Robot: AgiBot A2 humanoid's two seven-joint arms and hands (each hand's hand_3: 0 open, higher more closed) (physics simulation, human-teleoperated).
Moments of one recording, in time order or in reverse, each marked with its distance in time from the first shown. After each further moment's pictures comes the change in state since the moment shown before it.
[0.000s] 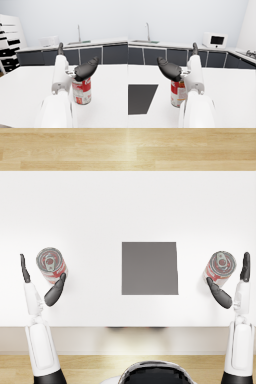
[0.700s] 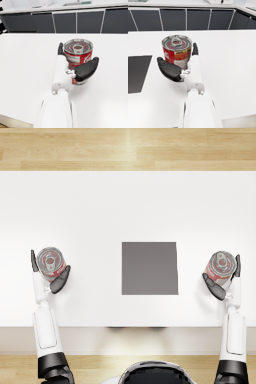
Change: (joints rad) left arm 0.184 0.022 0.114 0.527 0.001 0.001 0.000; right arm 0.115 -0.043 0.077 -0.498 0.000 0.000 0.000
